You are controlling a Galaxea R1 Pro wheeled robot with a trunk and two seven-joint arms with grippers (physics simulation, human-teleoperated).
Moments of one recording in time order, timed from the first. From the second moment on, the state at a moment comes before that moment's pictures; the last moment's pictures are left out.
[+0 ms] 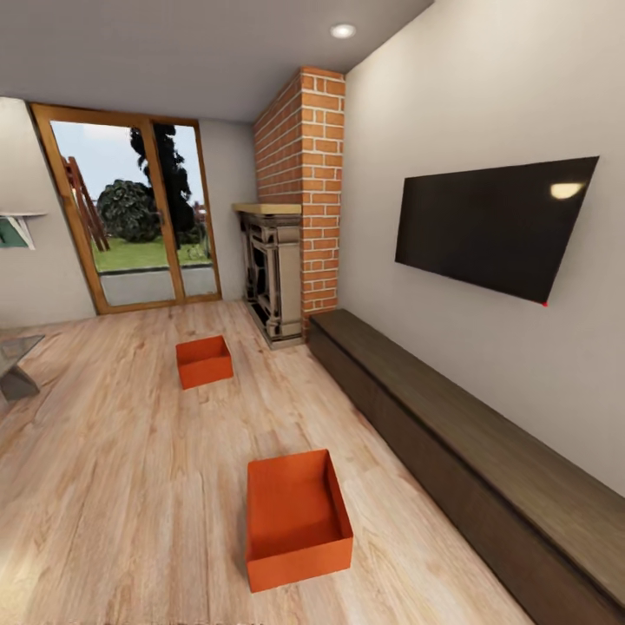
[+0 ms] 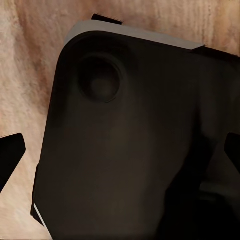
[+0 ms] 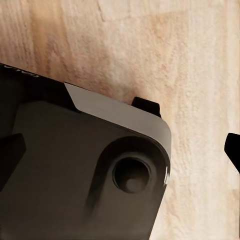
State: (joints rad) left arm 0.00 -0.02 0.03 -0.05 0.23 -0.04 0.01; right arm -0.13 0.01 0.28 0.02 0.00 -0.16 0.05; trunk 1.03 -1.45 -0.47
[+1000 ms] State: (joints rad) left arm 0.00 -0.02 0.04 -0.05 0.23 -0.04 0.00; right arm -0.13 0.00 0.28 0.02 0.00 -0.16 0.04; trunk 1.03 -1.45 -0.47
